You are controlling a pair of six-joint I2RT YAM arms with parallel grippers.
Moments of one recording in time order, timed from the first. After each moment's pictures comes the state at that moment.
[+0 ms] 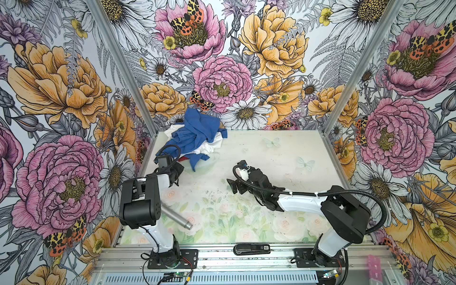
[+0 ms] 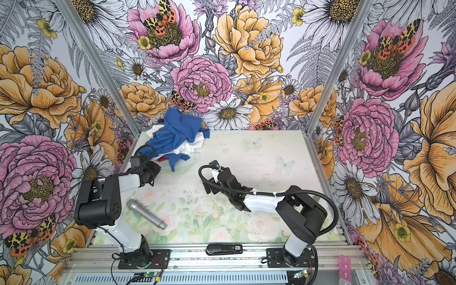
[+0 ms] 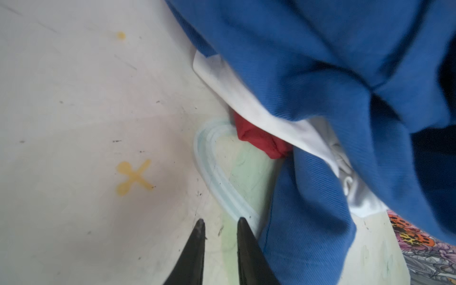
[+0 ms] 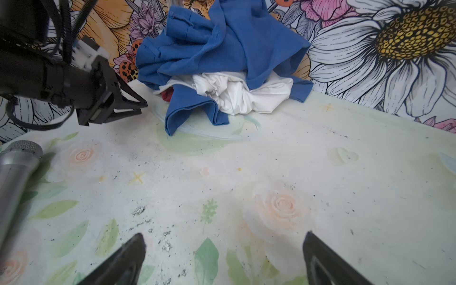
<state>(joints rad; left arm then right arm) 0.14 1.77 0.81 0.21 0.11 -0.86 0.86 1.65 0.82 0.45 0.15 0.12</state>
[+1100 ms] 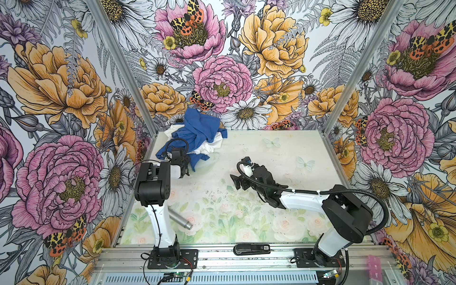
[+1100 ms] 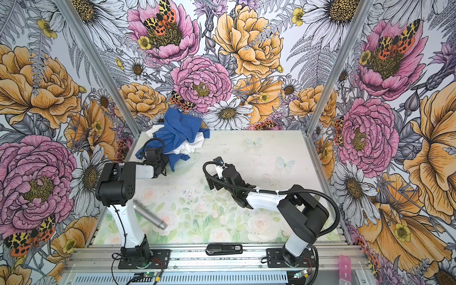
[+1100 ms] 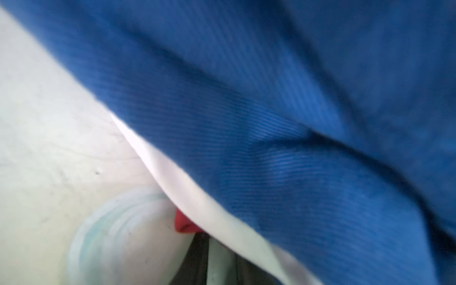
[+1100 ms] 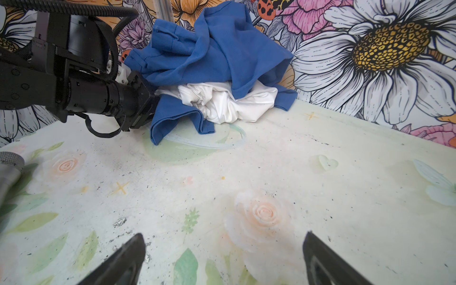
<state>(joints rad) 0.04 2.03 1.04 0.32 -0.12 -1.06 0.78 1.64 0.81 0.46 0.12 0.09</state>
